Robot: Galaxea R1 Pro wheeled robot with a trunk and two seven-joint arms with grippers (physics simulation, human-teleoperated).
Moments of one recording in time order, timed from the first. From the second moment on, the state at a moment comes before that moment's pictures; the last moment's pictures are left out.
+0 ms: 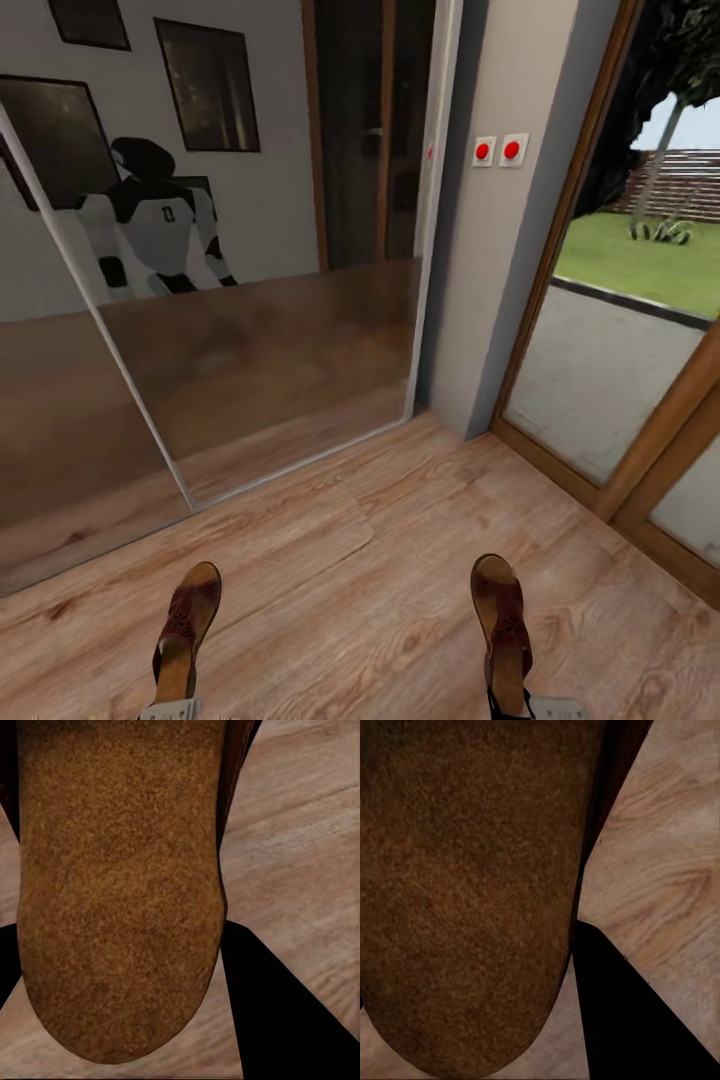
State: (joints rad) left arm -0.27 0.09 0.37 -0.20 -0.14 -0.57 -0.19; right arm -0.21 0.01 -0.42 -0.37 0.32 -0.58 0.09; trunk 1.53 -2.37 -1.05
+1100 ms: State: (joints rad) left arm -0.27 0.09 0.37 -0.20 -0.14 -0.57 -0.19; right arm -0.21 0.01 -0.42 -0.37 0.32 -0.58 0.09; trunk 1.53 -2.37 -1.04
